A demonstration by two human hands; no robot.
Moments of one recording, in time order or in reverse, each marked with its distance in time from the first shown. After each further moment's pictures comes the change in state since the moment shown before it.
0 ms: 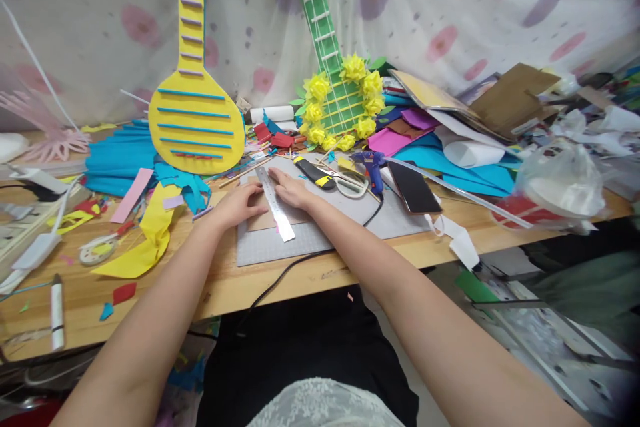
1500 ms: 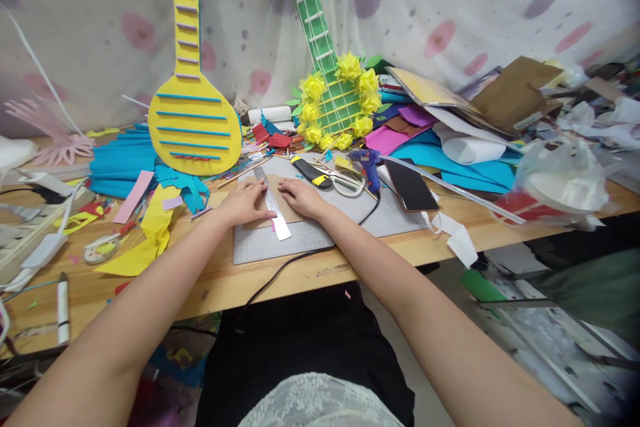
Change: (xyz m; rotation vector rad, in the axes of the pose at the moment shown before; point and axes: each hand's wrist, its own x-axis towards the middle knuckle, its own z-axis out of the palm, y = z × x) left_hand 0.006 0.029 -0.005 0.256 -0.174 -0.071; right_hand -0.036 0.024 -0.002 -0.166 0.176 -0.153
